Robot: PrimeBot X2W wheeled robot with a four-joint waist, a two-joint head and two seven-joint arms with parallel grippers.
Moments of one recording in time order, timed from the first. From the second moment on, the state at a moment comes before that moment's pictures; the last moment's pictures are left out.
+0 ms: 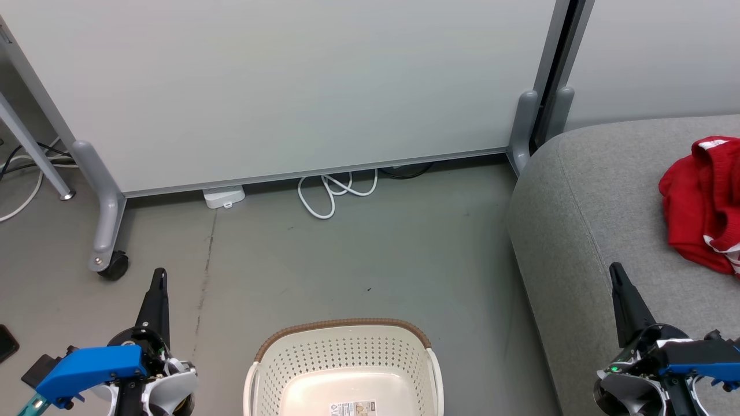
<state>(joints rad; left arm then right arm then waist) -0.10 0.05 0.11 0.25 -1.61 -0.13 0.11 -0.10 -0.05 -0.11 0.25 1.61 0.13 0.11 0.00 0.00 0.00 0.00</state>
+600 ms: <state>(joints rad) -0.10 0.05 0.11 0.25 -1.61 -0.13 0.11 -0.10 -0.05 -0.11 0.25 1.61 0.13 0.11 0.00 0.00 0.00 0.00</state>
